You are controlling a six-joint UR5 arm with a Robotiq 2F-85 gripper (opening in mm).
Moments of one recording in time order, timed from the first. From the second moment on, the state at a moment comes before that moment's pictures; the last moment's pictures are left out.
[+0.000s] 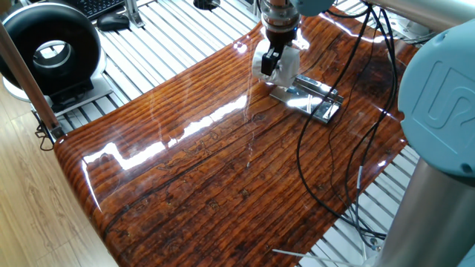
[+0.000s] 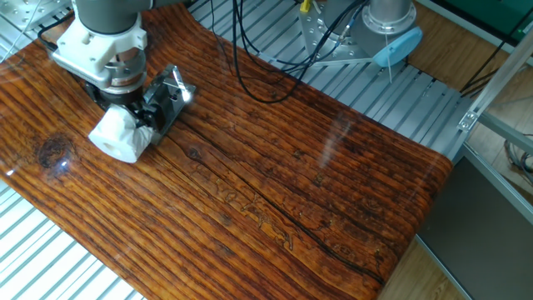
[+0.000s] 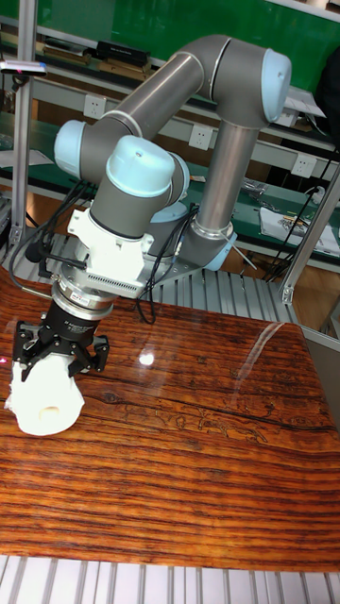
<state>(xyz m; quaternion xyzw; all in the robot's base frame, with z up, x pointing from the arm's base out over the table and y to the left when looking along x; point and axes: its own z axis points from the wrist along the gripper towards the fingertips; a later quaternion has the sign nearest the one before) 0.594 -0.167 0.076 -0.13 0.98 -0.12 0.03</state>
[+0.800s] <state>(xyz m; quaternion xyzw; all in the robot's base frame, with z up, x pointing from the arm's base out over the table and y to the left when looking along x) 0.610 -0.196 0.087 -0.15 0.97 -0.18 0.05</state>
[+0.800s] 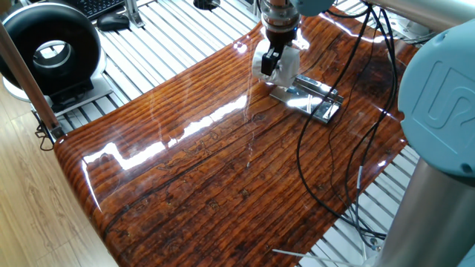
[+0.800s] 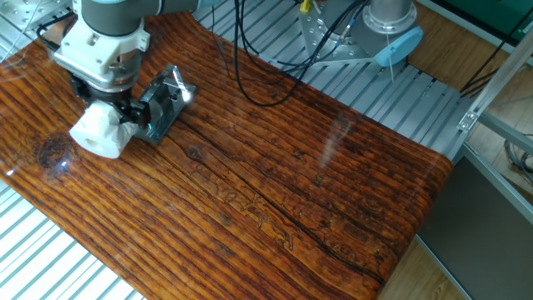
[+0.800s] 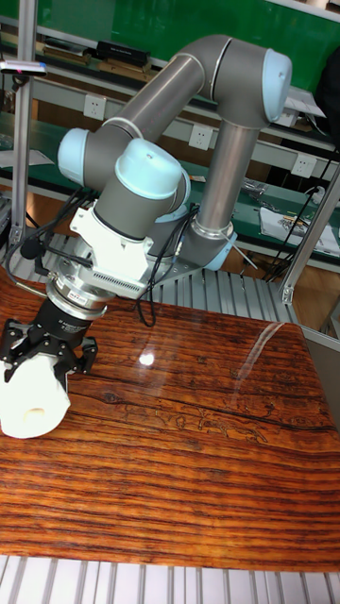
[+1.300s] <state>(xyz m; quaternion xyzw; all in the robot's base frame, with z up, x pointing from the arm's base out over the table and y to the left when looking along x) 0.613 -0.198 0.088 -0.11 0.97 -0.19 0.06</state>
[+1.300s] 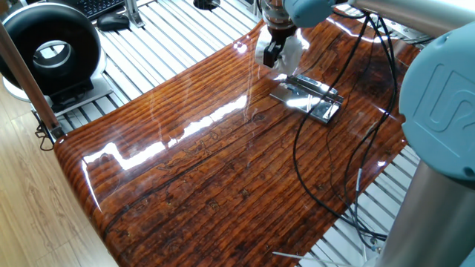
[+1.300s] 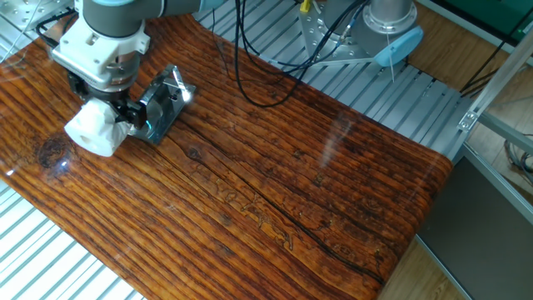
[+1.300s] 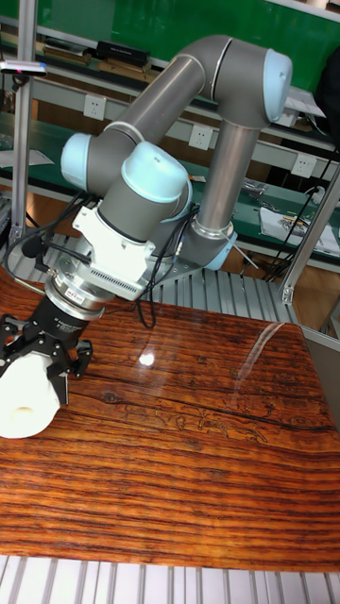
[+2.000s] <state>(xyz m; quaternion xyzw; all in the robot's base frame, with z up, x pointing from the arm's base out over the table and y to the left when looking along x) 0.628 -0.199 0.087 -0.08 0.97 -0.22 0.09</state>
